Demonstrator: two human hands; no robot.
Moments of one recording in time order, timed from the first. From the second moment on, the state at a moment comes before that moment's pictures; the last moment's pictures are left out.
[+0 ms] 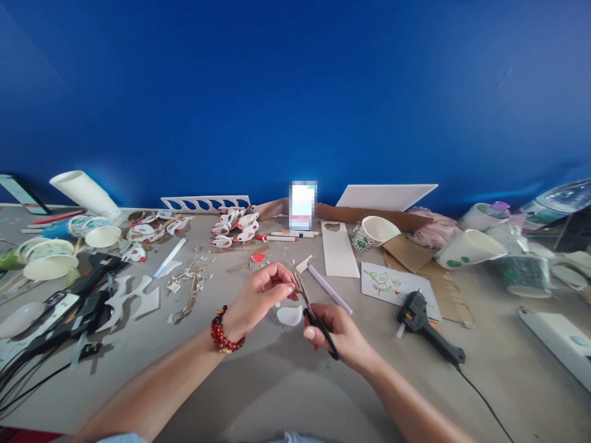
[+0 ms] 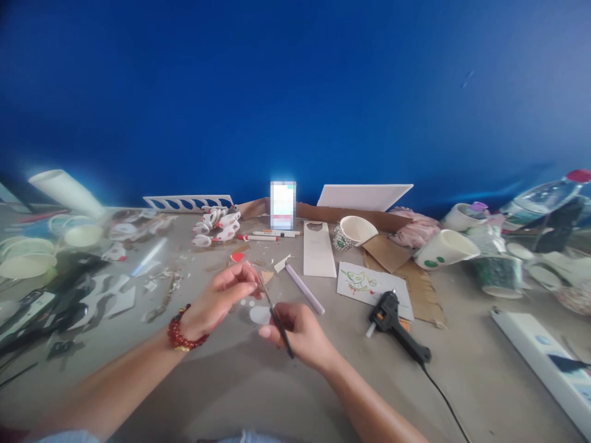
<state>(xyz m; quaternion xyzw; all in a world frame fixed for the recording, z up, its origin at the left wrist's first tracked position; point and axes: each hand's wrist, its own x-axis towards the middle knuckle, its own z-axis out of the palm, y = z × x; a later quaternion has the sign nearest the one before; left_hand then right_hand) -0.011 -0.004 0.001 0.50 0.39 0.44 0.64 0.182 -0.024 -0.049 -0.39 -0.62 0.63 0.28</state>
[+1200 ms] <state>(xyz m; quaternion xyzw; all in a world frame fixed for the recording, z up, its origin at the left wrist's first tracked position) -0.011 -0.003 0.003 0.49 0.42 0.43 0.63 0.183 -0.024 -0.050 -0.40 -0.63 0.61 0.27</state>
